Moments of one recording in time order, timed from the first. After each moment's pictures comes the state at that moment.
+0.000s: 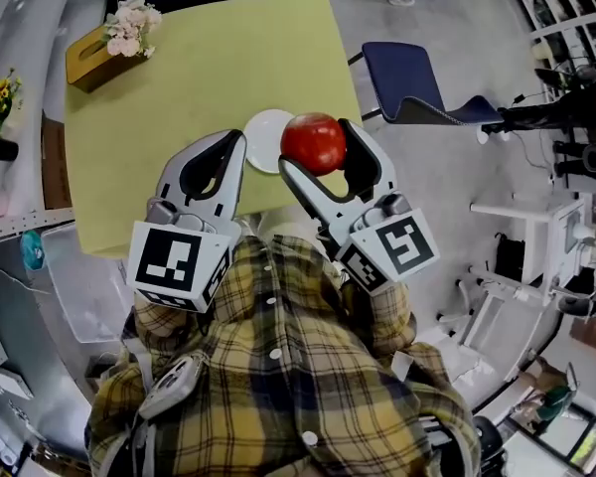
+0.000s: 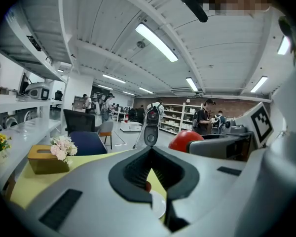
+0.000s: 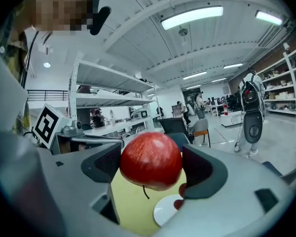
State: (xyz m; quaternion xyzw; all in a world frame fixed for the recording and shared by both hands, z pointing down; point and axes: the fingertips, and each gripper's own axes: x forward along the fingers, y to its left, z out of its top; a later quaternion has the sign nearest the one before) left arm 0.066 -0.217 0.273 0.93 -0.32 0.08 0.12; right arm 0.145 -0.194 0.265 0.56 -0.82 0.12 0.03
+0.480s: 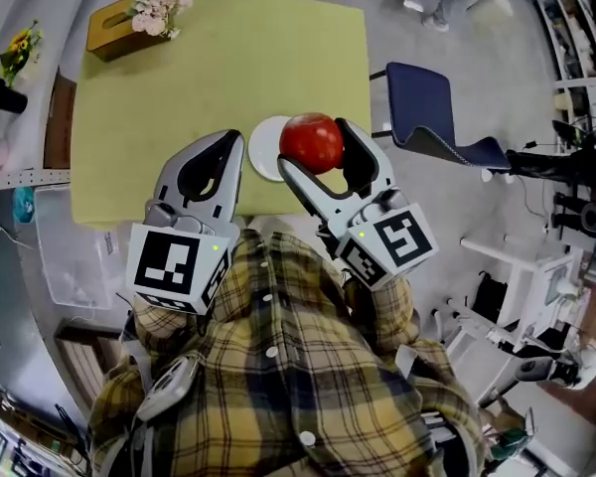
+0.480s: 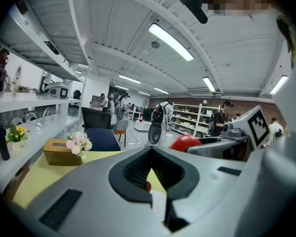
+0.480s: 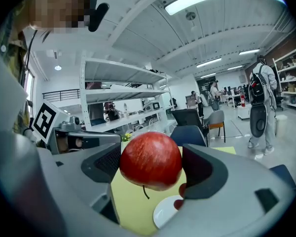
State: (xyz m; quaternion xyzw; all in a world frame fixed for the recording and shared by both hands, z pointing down) left arm 0.050 -0.235 0.276 0.90 -0.41 0.07 0.15; right arm 0.134 -0.230 0.279 0.47 -0.86 0.15 0.07
